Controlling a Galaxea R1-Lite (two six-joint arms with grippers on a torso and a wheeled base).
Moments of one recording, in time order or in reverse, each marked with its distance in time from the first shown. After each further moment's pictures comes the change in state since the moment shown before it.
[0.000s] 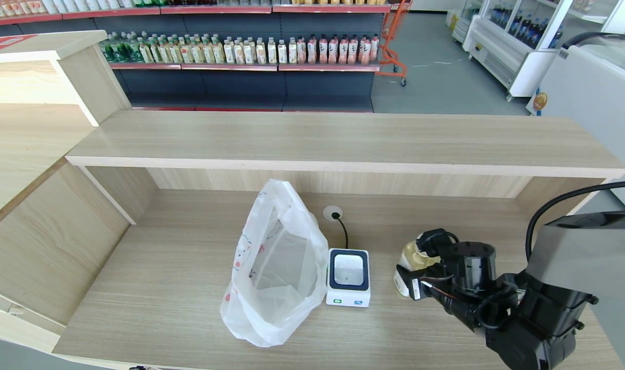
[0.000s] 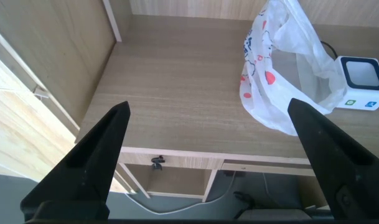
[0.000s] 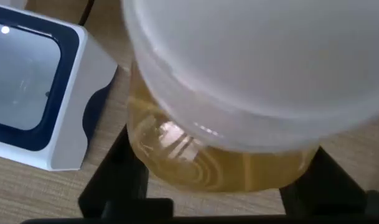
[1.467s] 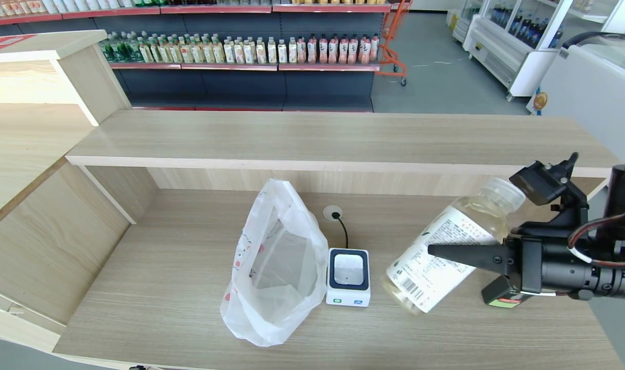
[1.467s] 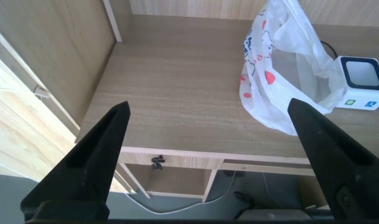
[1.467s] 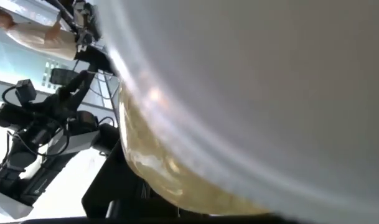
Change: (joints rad) left arm 0.000 0.000 0.000 0.000 0.000 0.000; right arm -0.091 -0.777 -0.070 0.700 1.061 0.409
